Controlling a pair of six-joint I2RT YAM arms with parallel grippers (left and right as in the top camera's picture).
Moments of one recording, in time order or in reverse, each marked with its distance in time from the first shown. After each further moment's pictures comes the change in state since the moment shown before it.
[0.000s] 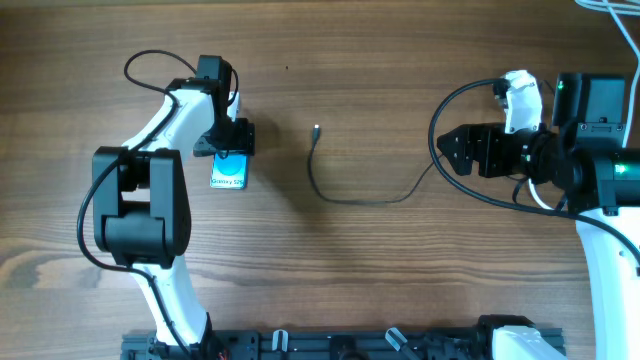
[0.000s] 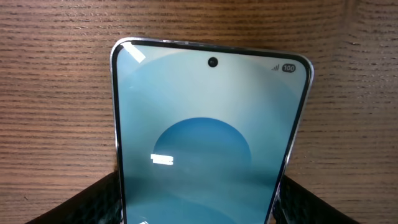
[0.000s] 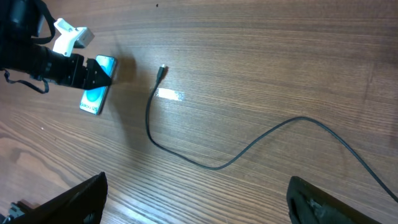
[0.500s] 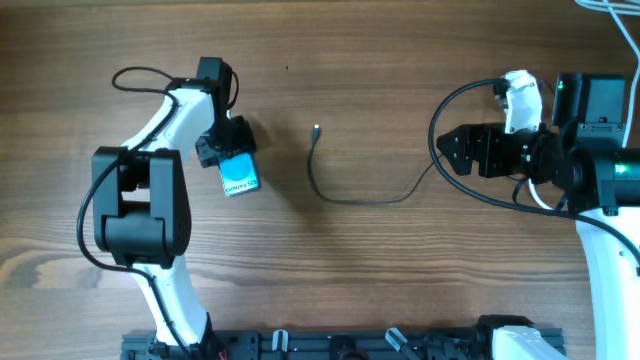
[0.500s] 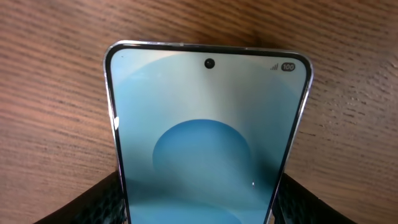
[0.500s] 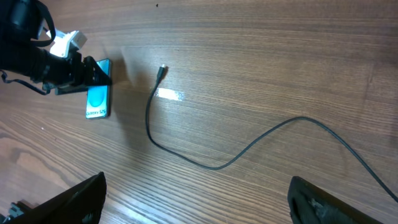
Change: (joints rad) left arm 0.000 0.000 0.006 -0.061 0.028 -0.340; right arm 0.000 0.000 0.000 0.000 0.000 0.000
